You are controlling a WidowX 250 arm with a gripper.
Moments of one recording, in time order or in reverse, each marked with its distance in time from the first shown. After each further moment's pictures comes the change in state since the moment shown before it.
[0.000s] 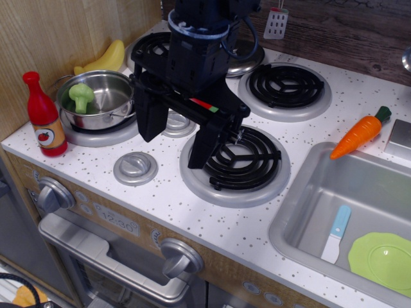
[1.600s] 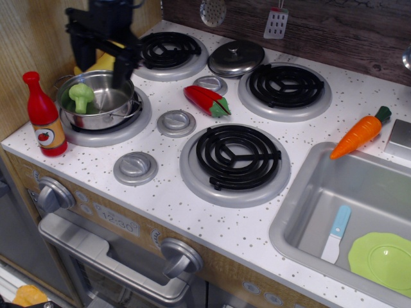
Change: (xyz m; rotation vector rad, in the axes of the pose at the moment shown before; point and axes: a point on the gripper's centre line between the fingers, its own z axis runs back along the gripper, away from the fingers) arm 0.100 0.181 -0.059 0.101 -0.118 0.100
